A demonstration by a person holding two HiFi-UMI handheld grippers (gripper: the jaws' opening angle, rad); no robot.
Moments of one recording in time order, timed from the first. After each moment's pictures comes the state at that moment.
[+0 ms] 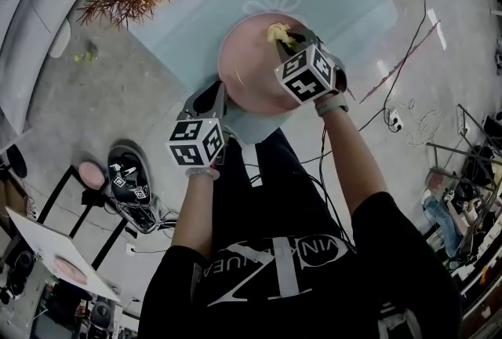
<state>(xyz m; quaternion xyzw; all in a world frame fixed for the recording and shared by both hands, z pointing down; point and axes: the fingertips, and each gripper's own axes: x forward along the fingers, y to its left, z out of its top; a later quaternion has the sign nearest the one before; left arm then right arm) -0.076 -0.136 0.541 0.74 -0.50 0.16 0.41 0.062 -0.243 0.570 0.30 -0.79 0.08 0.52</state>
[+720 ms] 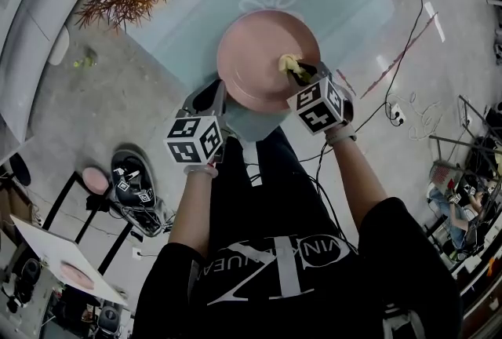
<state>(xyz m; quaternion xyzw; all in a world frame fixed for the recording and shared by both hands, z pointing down) -0.075 -0.135 0.541 0.75 -0.48 0.16 0.42 0.096 -0.160 0.572 0.31 -0.78 0.14 0.53</state>
